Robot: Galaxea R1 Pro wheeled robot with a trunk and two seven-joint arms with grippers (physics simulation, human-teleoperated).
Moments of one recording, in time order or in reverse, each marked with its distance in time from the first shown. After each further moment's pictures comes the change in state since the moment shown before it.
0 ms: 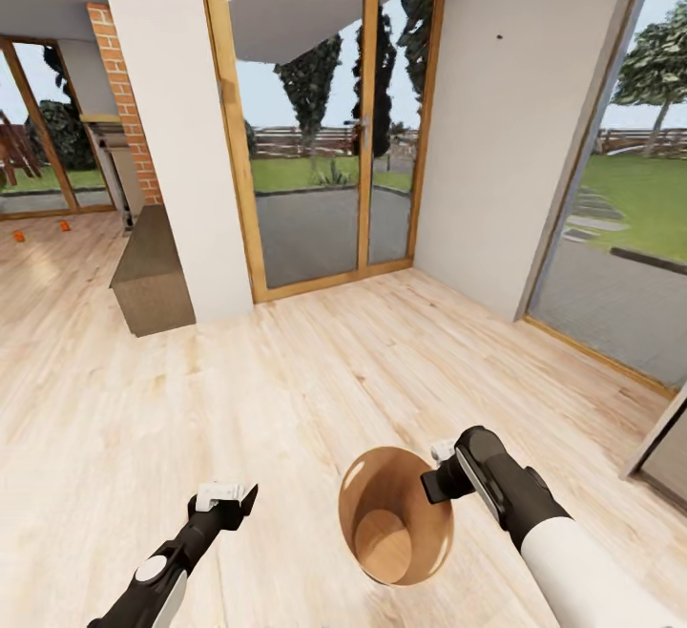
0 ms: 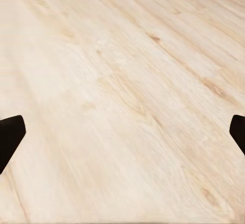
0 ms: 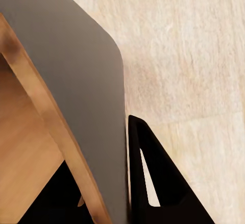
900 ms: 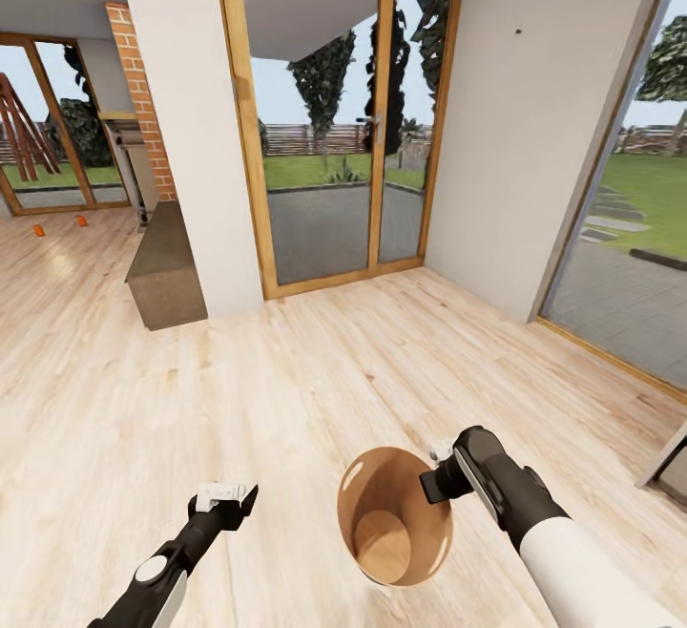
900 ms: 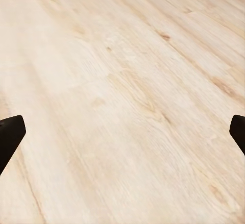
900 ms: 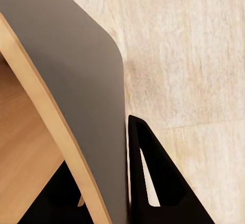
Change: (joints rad) left arm 0.000 0.000 -0.001 0.002 -0.001 0.000 0.000; right arm 0.000 0.004 0.003 -0.001 0.003 0.000 0.000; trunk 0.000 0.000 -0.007
